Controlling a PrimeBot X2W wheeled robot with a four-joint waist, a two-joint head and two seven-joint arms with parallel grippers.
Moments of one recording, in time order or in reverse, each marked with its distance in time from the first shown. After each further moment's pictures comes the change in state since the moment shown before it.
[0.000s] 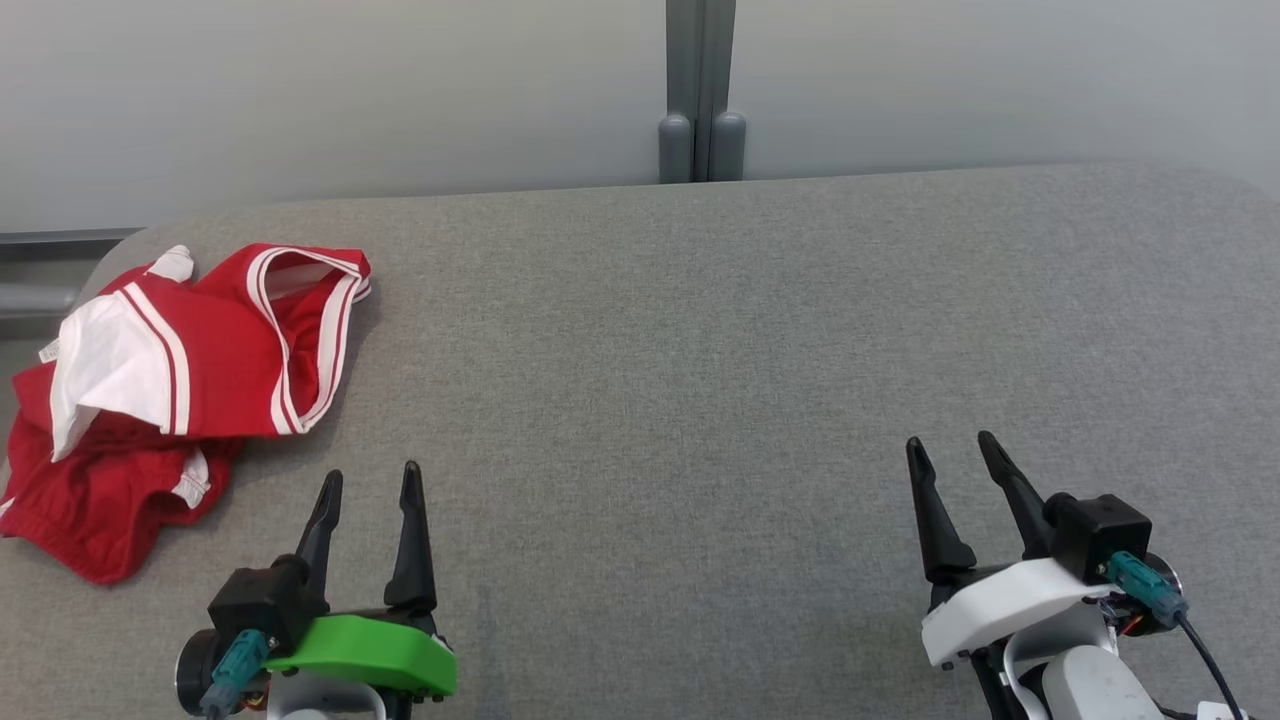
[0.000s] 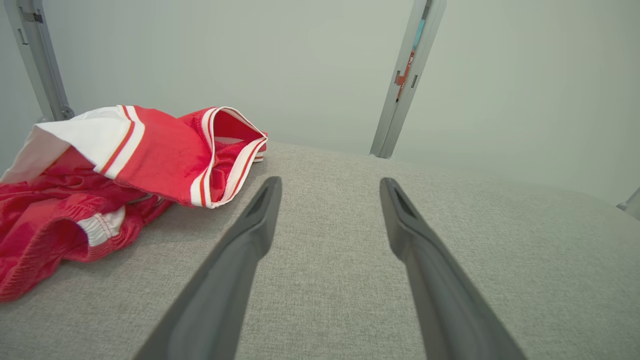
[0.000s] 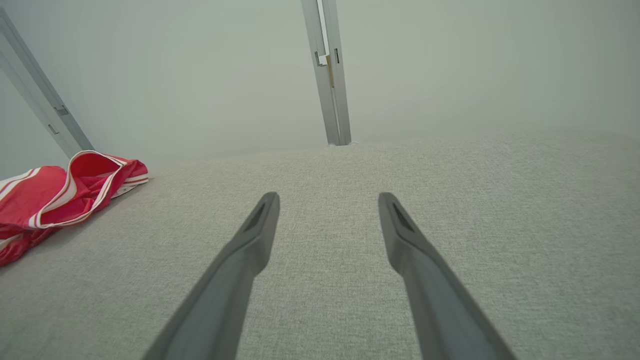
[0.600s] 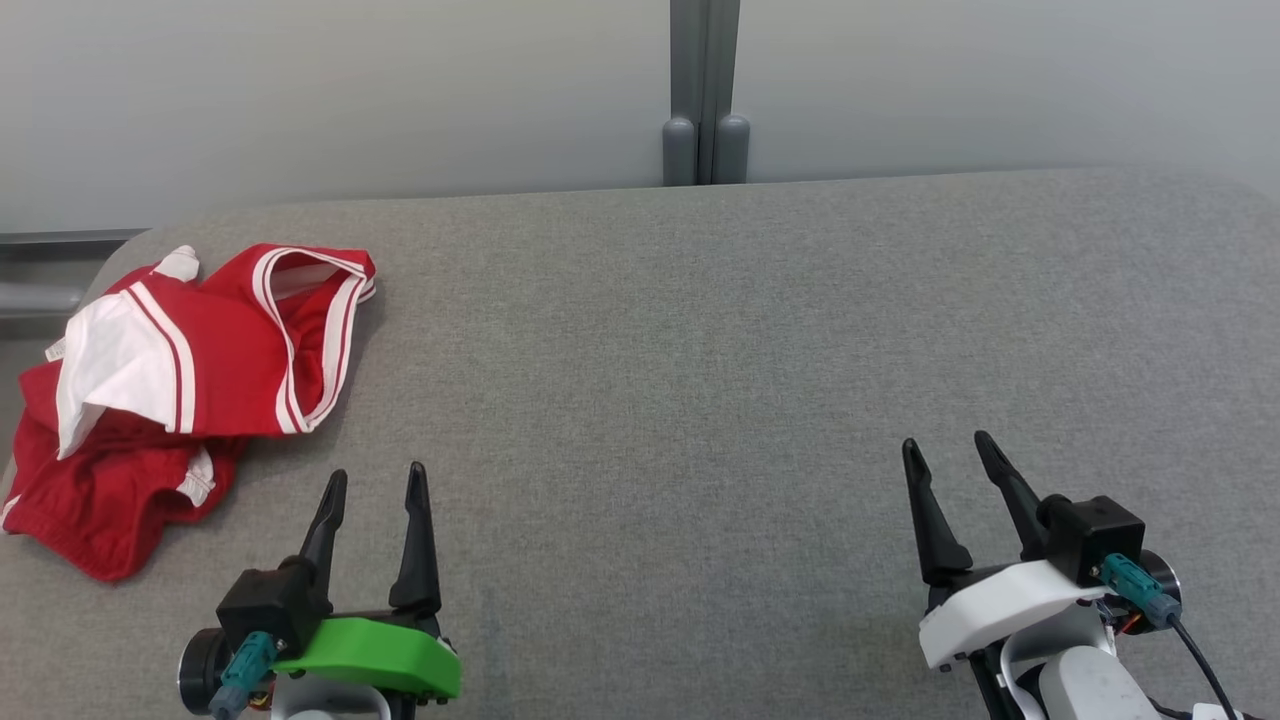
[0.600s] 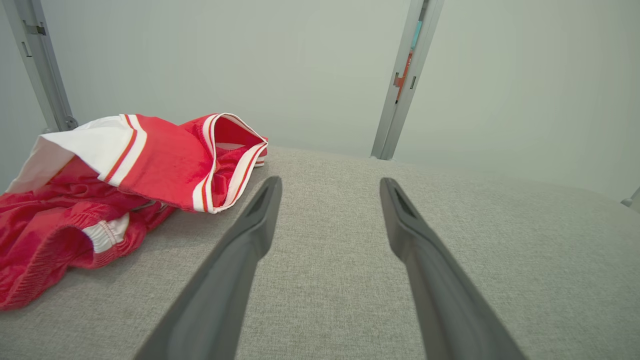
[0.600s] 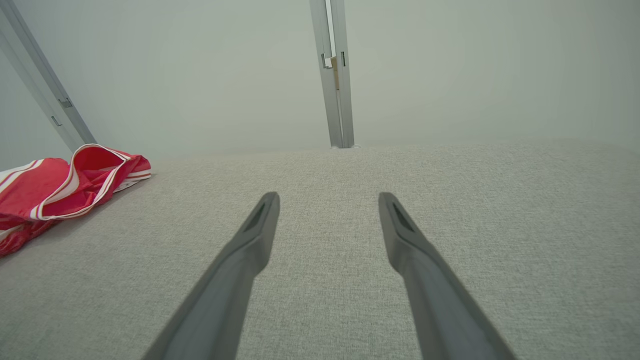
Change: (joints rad) left arm 0.001 0.000 -0.007 -0.001 0.024 0.005 -0.011; right arm 0.000 -0.001 0.007 0.002 -0.030 0.000 -0.009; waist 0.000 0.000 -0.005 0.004
